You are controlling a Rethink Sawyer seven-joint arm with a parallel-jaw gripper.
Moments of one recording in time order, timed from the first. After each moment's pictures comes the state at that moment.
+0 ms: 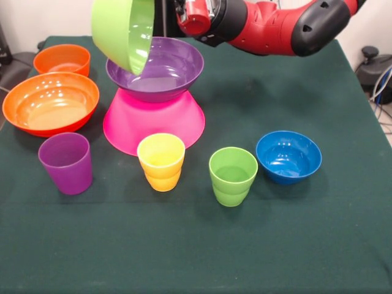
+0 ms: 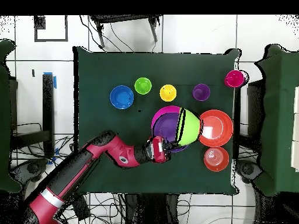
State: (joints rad) arm 0.71 0.78 -1.35 1.18 -0.42 1.06 3.90
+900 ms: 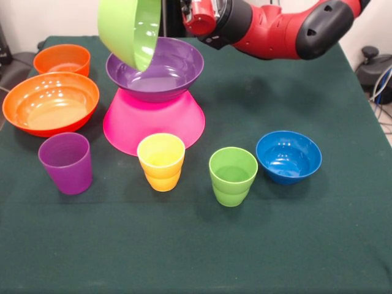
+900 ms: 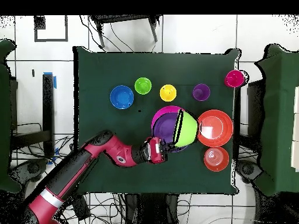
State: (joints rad) arm 0.72 0.78 -1.34 1.16 -0.40 1.12 3.90
